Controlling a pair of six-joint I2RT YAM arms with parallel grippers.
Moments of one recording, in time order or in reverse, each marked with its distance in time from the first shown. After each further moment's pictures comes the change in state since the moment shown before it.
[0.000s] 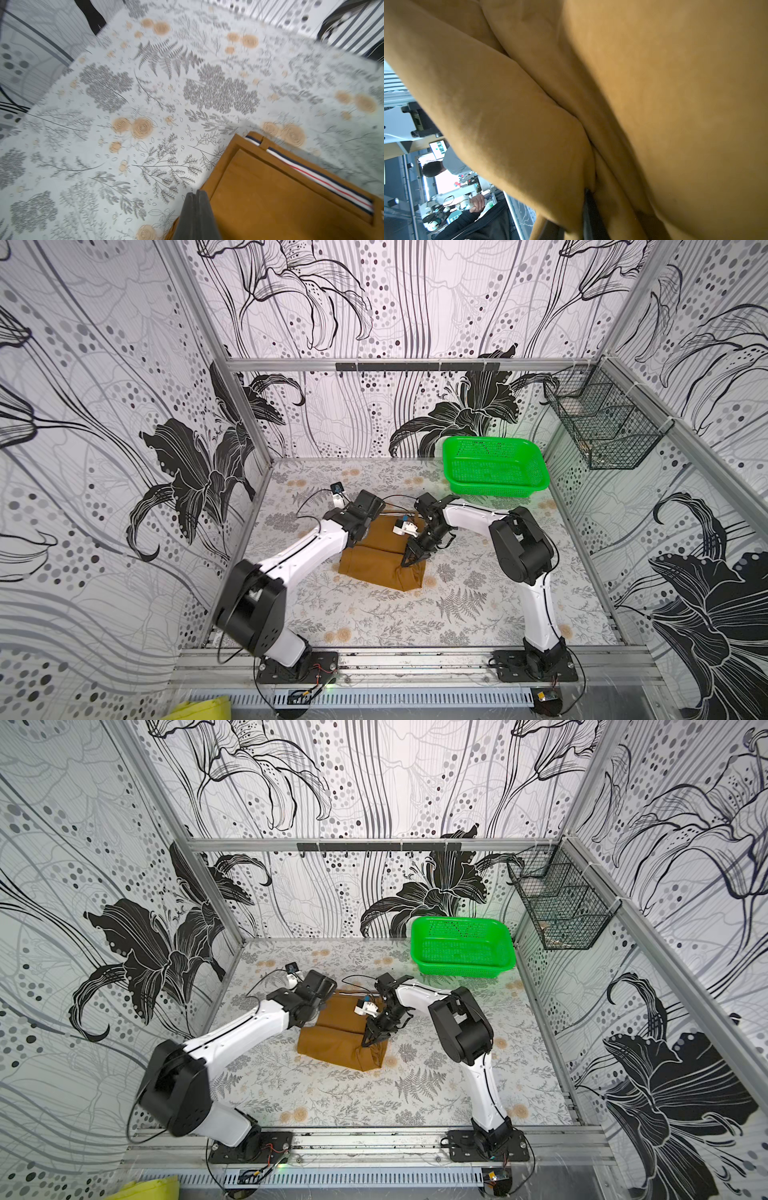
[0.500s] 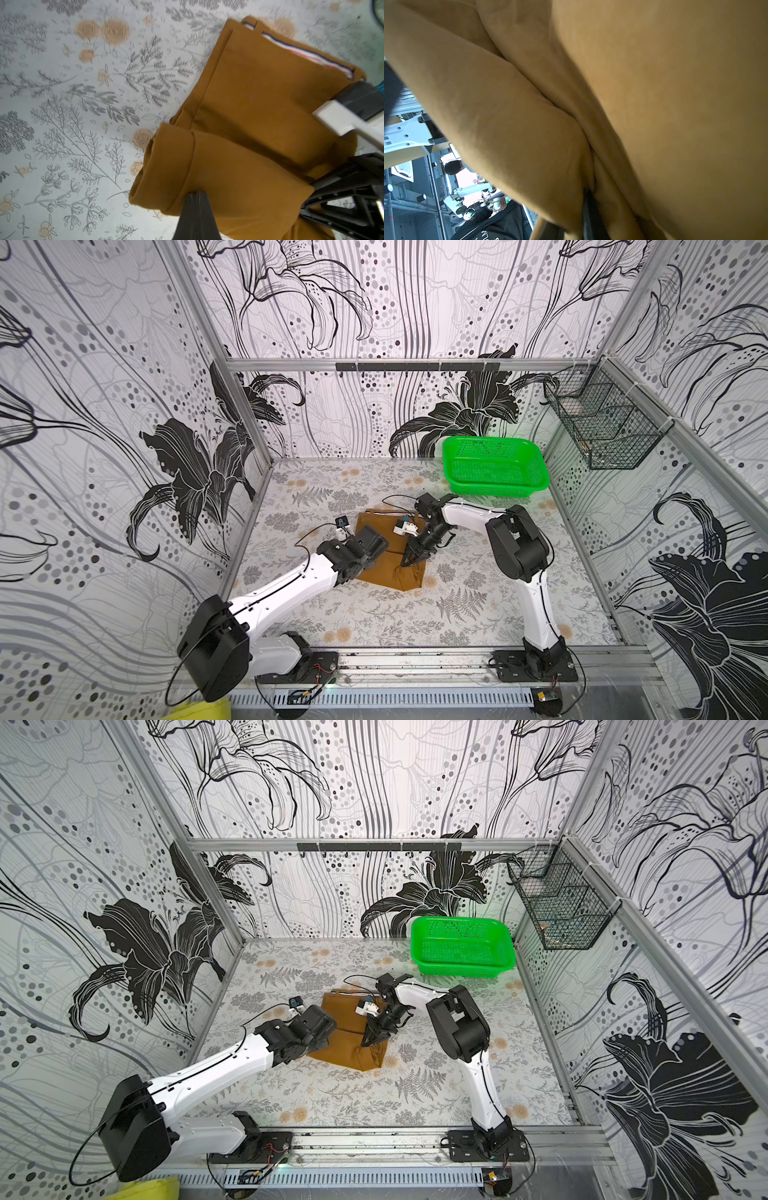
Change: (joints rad) left arm -0.192 -0.165 -0.249 -0.118 0.235 -0.191; right arm -0.010 0.037 0.032 -0.040 -0.037 0.014
